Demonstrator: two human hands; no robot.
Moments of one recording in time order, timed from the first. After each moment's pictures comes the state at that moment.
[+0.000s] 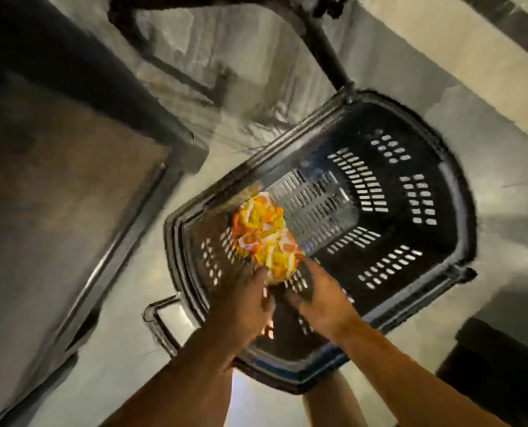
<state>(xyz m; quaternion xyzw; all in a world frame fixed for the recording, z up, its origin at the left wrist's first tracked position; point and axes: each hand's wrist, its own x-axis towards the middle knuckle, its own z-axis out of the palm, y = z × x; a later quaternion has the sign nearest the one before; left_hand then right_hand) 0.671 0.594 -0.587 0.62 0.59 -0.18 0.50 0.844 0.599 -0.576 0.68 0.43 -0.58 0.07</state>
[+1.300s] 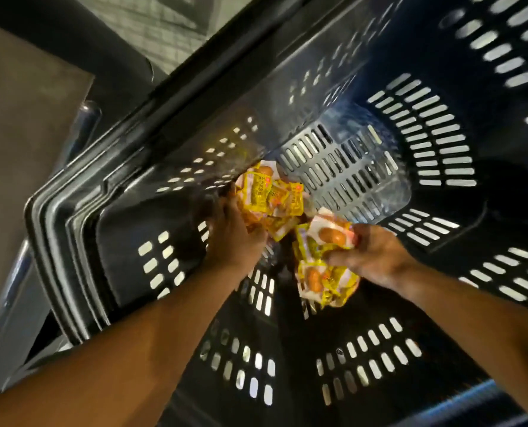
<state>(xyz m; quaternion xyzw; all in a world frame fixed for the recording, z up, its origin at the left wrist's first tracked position) 0.685 0.634 -0.789 0.45 0.76 -0.08 0.46 0.913 0.637 -0.755 0.69 0.29 -0.65 0.11</state>
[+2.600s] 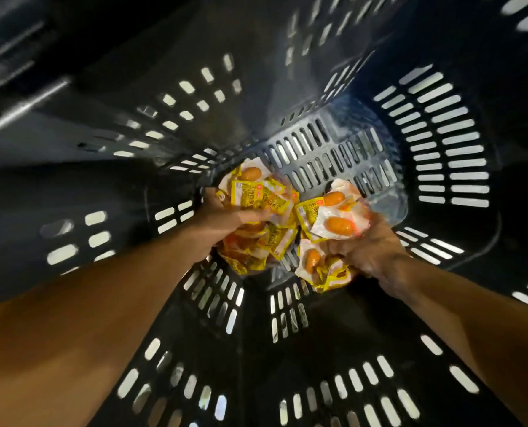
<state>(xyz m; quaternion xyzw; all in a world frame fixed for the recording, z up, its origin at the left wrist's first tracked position) 0.683 0.646 -0.853 0.18 0.76 -0.01 0.62 0.923 0.628 -0.819 0.79 0.22 -0.57 0.05</state>
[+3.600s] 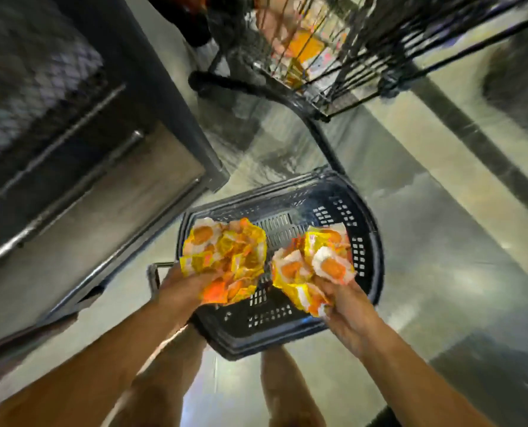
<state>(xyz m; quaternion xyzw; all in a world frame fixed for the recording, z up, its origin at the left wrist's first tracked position) 0.655 0.596 -0.400 0.00 0.72 0.31 0.62 0.903 0.649 -0.391 0.48 0.10 -0.82 -0.29</state>
